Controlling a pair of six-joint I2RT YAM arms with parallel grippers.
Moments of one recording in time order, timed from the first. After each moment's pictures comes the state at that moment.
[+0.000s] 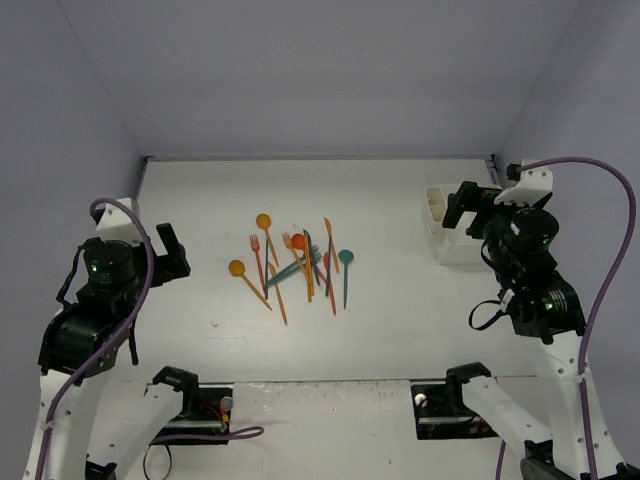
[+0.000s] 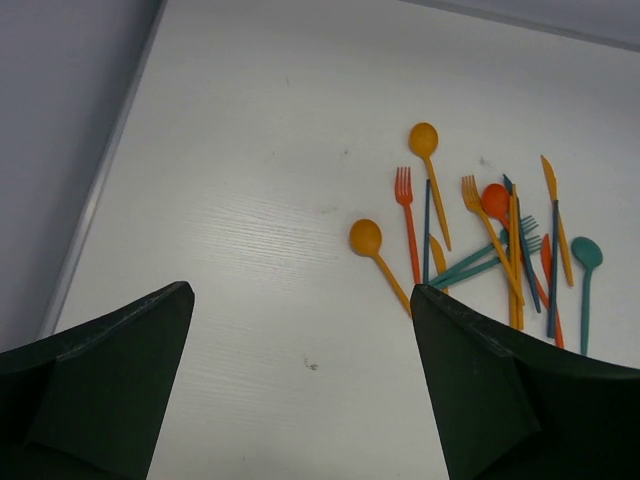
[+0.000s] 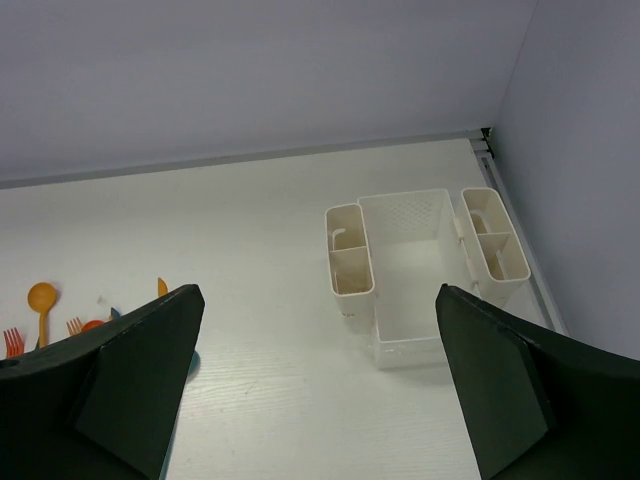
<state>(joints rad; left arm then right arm) -0.25 0.70 1.23 -0.97 -0.34 -0.26 0.22 0.81 1.18 -0.50 0.25 0.13</state>
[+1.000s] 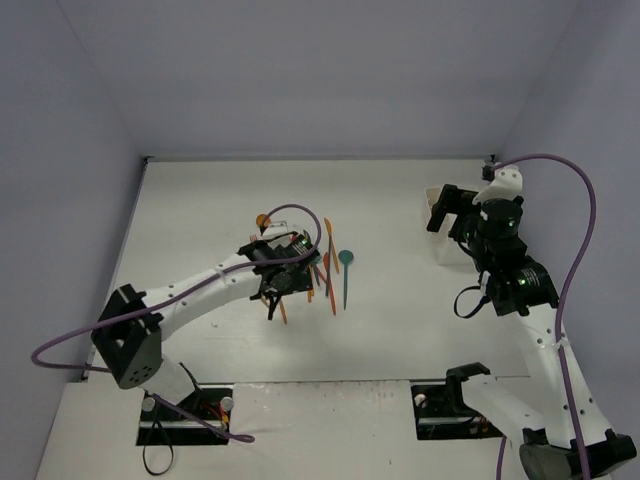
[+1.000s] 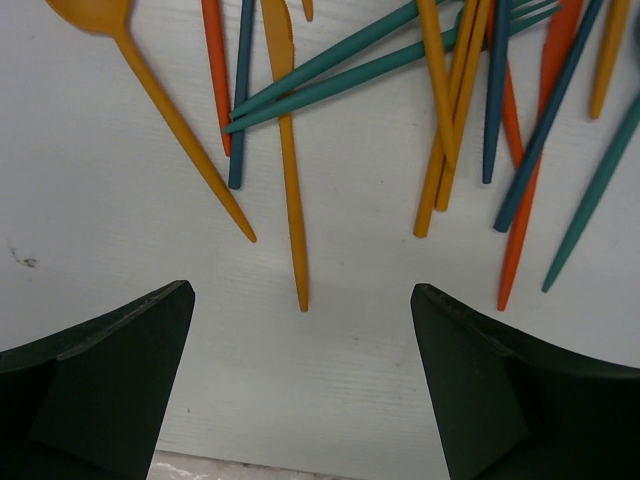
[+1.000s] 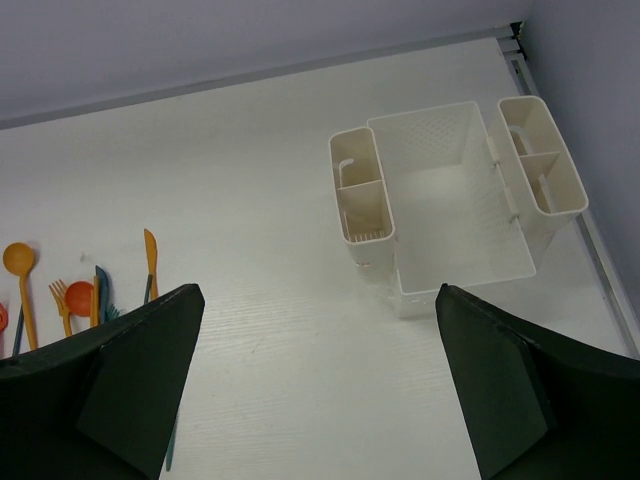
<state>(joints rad) -0.86 1.51 1.19 -0.91 -0.45 -0.99 0.22 0.89 1.07 -0.50 0.26 0.23</state>
